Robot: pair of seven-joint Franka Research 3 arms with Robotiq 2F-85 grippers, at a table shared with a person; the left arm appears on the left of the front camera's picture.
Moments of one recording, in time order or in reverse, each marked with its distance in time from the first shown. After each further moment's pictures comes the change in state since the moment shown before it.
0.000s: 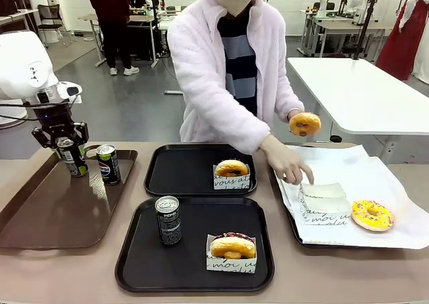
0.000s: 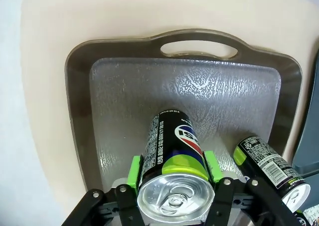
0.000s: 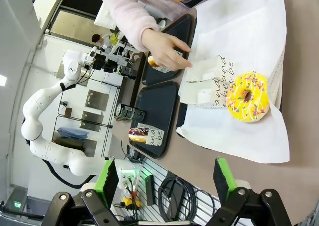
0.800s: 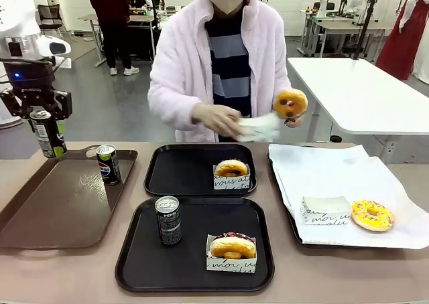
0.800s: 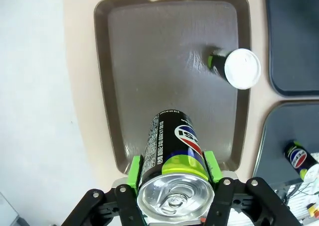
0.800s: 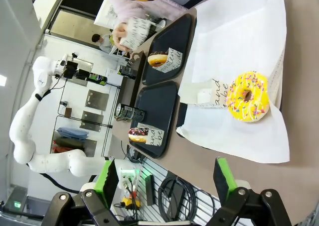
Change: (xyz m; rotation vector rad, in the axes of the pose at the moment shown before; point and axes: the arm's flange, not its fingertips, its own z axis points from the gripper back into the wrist) left arm -0.108 -0.049 0.145 0.123 -0.005 -0.102; right arm 0.000 0.000 0.000 0.000 0.001 0.000
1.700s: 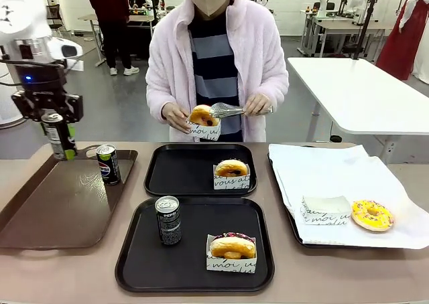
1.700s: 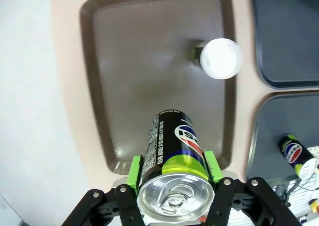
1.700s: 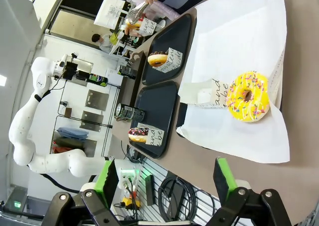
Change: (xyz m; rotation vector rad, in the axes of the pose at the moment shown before) left arm -0.006 -0.034 -0.004 -0.014 -0.002 -0.041; right arm 0.000 0.000 0.000 0.000 0.000 0.000
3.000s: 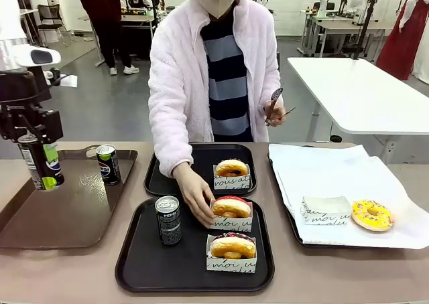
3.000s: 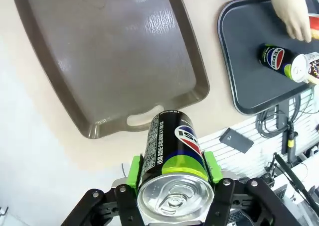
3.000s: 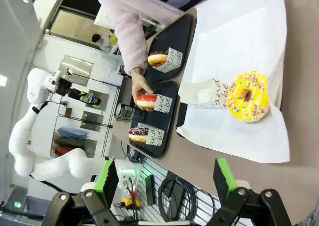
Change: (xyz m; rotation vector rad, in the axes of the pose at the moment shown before) left arm -0.085 0.010 0.010 -0.149 0.148 -0.252; right arm 0.000 0.000 0.000 0.000 0.000 0.000
